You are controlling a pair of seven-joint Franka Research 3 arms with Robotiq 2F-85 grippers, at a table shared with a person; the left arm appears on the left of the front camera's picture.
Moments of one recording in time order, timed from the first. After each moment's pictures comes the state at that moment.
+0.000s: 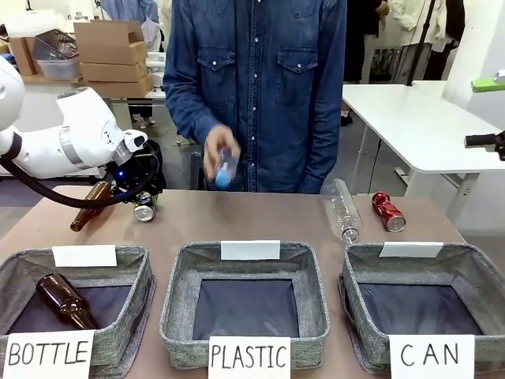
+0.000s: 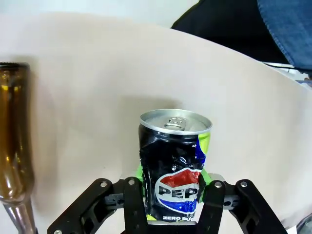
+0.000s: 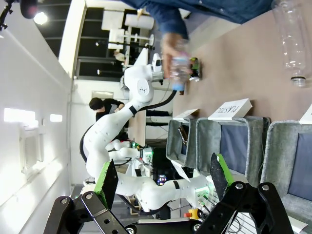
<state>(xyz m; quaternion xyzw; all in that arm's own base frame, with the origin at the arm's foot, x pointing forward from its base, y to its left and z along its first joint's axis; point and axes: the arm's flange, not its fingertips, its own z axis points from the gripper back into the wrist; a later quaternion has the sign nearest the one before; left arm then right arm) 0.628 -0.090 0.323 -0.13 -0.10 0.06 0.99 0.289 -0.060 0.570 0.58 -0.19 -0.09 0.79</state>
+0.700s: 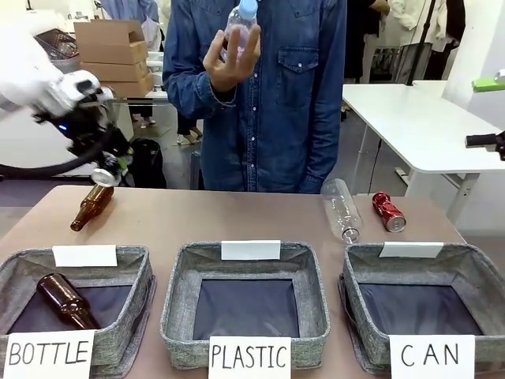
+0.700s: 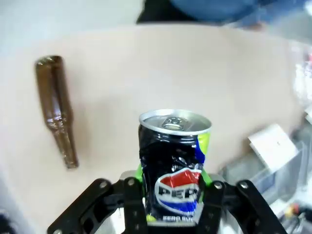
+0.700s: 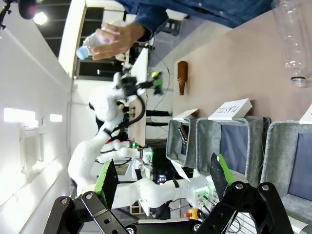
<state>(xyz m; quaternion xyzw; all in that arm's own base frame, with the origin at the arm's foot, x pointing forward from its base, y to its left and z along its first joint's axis) 0.511 -0.027 0.503 -0.20 -0.15 -0.15 0.96 0.289 -0.060 0.570 0.58 -0.19 -0.09 0.79</state>
